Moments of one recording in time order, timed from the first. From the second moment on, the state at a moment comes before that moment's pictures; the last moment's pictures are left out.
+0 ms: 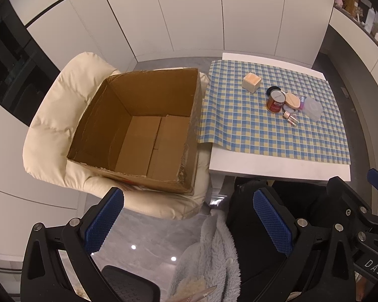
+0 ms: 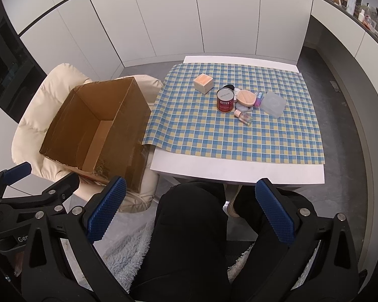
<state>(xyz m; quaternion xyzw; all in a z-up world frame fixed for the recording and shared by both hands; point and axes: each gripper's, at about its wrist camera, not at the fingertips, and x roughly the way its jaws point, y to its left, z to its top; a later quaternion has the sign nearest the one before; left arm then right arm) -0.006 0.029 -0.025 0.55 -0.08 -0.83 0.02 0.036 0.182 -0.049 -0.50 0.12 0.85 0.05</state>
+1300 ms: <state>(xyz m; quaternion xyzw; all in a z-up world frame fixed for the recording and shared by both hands) -0.004 0.169 -0.031 0.53 -0.04 -0.85 0.00 0.072 0.371 -0.054 -0.46 0.13 0.87 0.11</state>
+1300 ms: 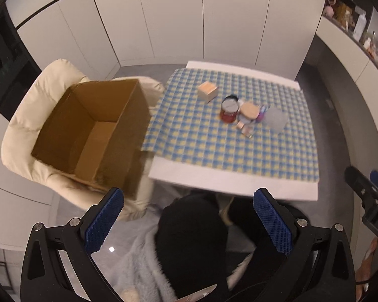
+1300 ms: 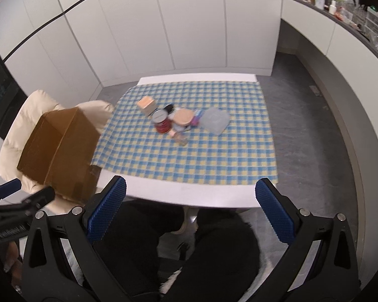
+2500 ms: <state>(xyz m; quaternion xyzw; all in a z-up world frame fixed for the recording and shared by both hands) -0.214 0.236 -0.221 0.56 -0.05 -0.82 -0.10 -0.100 0.439 -0.222 -0.39 0.00 0.92 0.06</state>
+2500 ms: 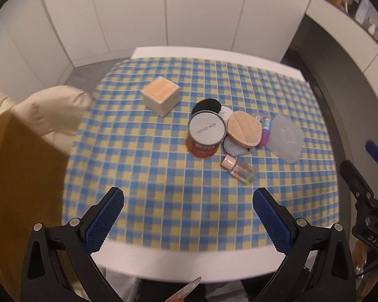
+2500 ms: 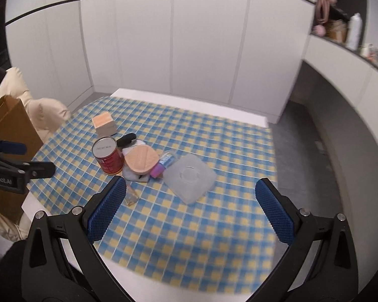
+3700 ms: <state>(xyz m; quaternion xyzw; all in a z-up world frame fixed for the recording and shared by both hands) -0.306 0.273 -0.338 0.56 -0.02 -0.82 -0.13 -0.187 0.465 -0.350 -0.51 0.06 0.86 -0.02</state>
